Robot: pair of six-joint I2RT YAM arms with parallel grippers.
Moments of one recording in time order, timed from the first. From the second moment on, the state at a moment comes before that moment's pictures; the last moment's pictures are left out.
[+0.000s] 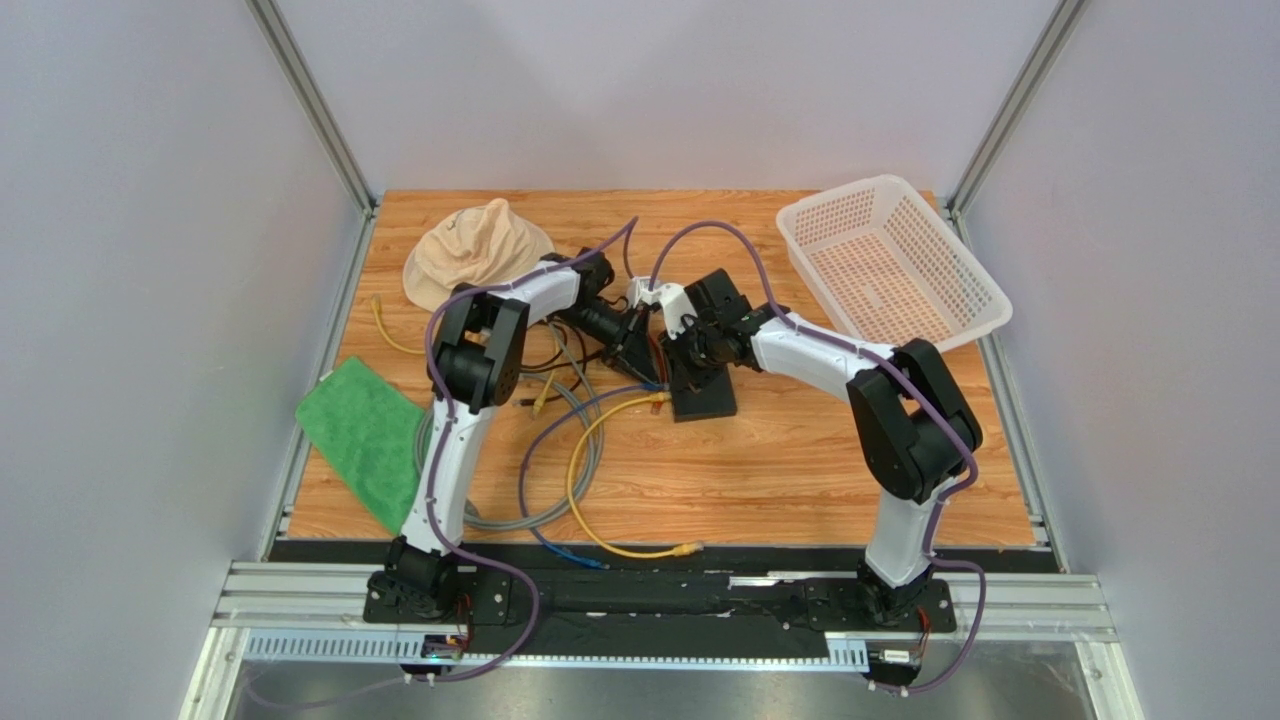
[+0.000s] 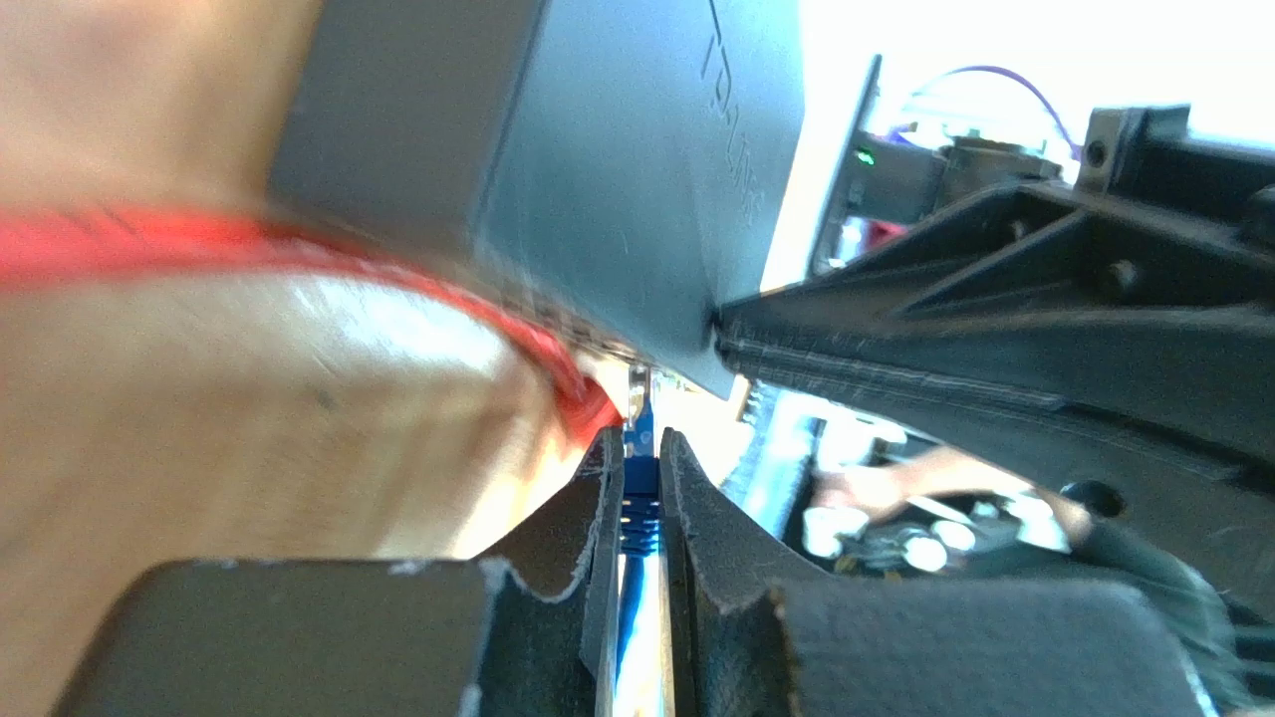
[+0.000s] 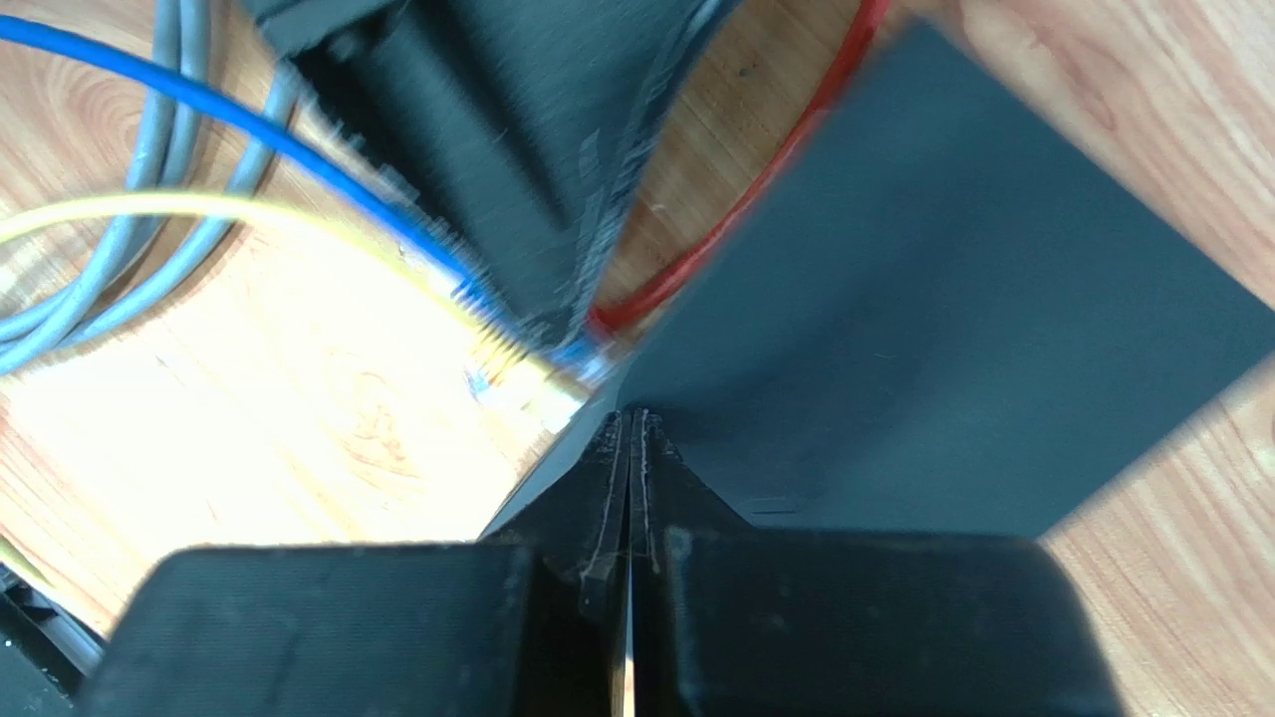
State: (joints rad) left arm -0.39 2.45 1.82 -0.91 1.17 0.07; right arm 0.60 1.85 1.23 -0.36 -0.29 -0.12
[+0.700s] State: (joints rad) left arm -0.33 2.46 2.00 -1.13 1.07 0.27; right arm 0.60 1.85 1.22 -0.37 -0.30 -0.12
